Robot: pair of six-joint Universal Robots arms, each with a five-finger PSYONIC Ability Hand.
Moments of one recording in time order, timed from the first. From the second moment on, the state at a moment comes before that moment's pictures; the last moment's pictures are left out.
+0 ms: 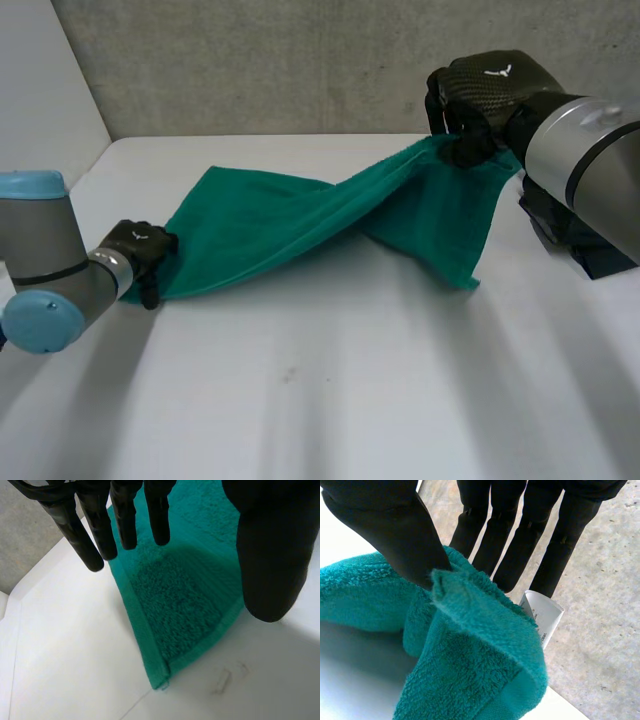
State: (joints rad) left arm 4.55 -2.26 -1.33 3.11 -1.49 3.73; right arm 2.01 -1.31 1.08 0.32 1.42 2.91; left_hand 0.39 0.38 0.38 0.39 0.21; right_hand 1.13 1.18 1.18 1.19 0.98
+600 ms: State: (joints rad) left arm 4.62 -1.74 -1.44 3.04 -1.44 3.49; right arm 1.89 -1.23 1.08 0.48 1.35 2.72; left_hand 1.17 1.19 1.18 1.19 0.98; right_hand 1.13 1.18 1.18 1.19 0.98
